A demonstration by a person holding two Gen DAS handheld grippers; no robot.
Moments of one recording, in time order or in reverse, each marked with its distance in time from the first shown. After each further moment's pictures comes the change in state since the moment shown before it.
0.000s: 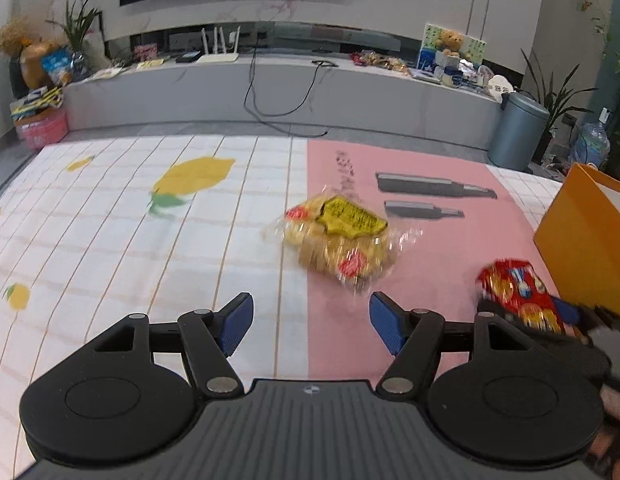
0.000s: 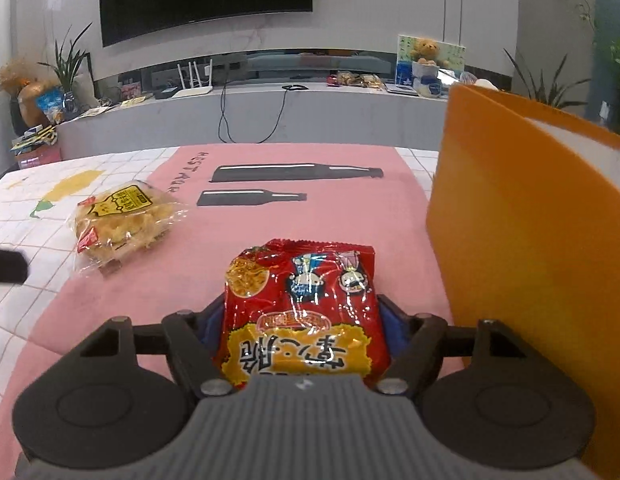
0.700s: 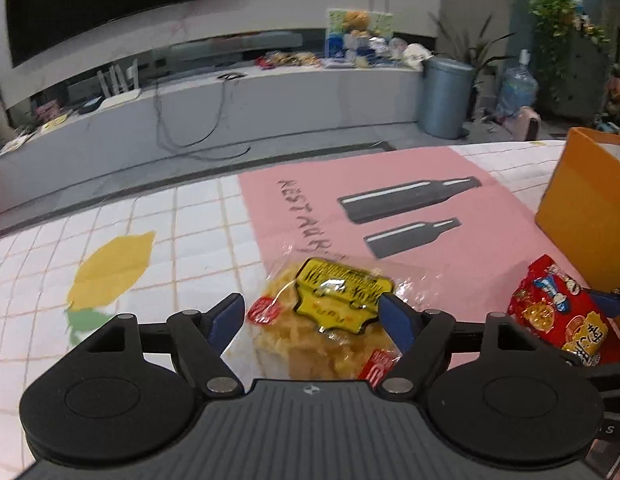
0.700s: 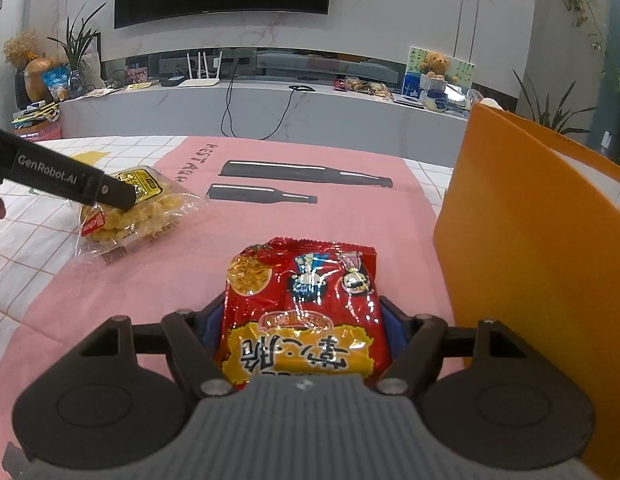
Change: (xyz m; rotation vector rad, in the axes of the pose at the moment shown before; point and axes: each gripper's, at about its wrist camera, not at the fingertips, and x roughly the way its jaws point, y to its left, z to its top) left arm 0.081 0.006 0.043 0.286 -0.025 -0.195; right arm 0.000 0.014 -0.001 -0.084 -0.009 -0.029
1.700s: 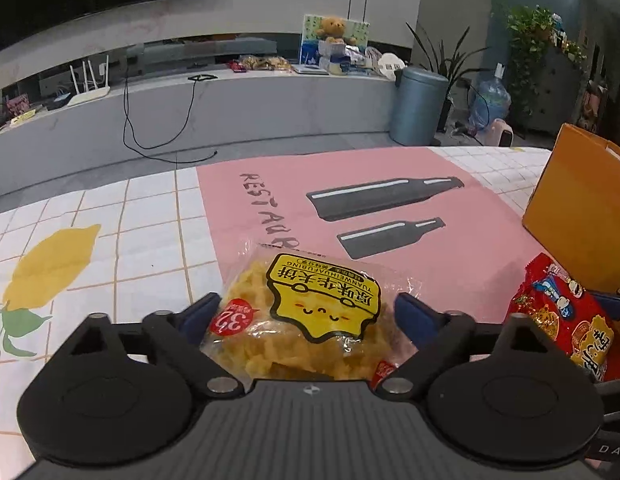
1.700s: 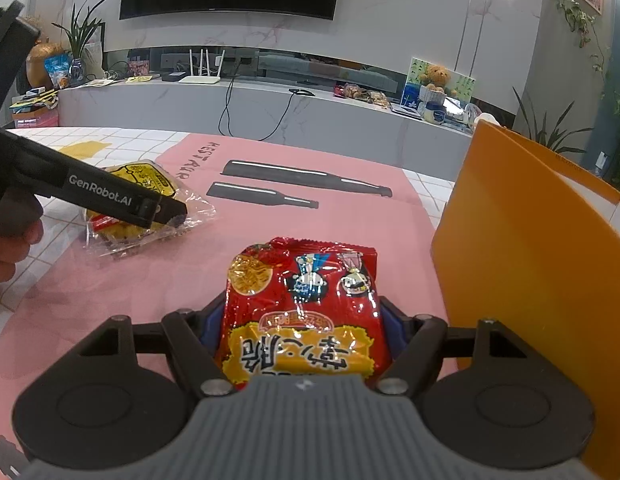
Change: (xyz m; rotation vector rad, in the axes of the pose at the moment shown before) left arm 0.030 0.004 -0.012 -0.039 -0.031 -0.104; right arm -0.001 0.011 0.002 -0.051 -0.012 -0.033
